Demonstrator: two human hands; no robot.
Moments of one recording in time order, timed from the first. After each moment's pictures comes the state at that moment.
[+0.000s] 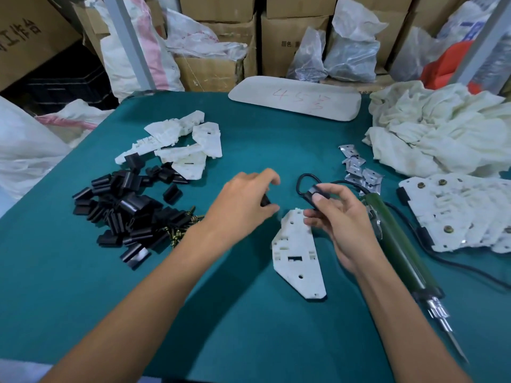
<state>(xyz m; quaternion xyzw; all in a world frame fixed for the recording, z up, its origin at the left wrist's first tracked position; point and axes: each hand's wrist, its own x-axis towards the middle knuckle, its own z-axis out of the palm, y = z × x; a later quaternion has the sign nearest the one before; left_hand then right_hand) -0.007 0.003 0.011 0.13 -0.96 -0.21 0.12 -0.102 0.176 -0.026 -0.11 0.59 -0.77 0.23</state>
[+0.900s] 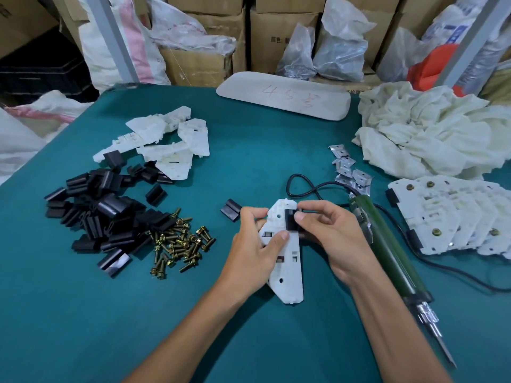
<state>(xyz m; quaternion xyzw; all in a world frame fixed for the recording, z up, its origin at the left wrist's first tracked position) 0.010 0.062 -0.059 0.19 -0.72 -0.64 0.18 -0.102 0.185 -0.034 -0.10 0.64 -0.71 0.26</state>
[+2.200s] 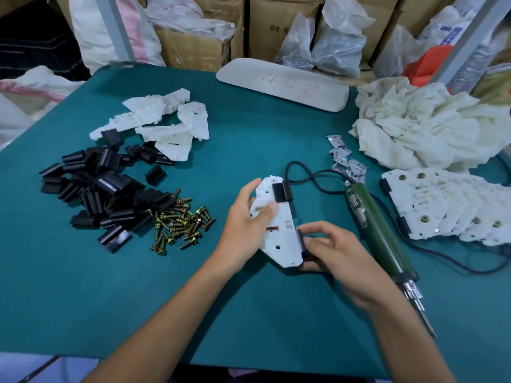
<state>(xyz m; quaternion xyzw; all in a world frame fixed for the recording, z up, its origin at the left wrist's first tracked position) 0.003 0.052 -0.064 0.22 -0.63 -0.71 0.20 -0.053 0.227 -0.019 -0.11 0.71 -0.59 0.36</state>
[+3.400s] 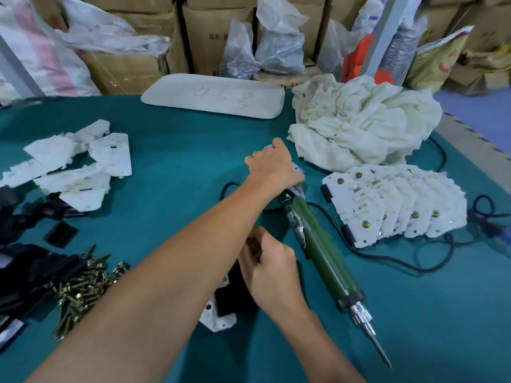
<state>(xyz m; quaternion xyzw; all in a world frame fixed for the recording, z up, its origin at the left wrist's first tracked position) -0.248 0.105 -0.013 0.20 -0.97 -0.16 0.01 -0.079 0.200 -0.053 -0.21 0.82 -0.52 0.07</state>
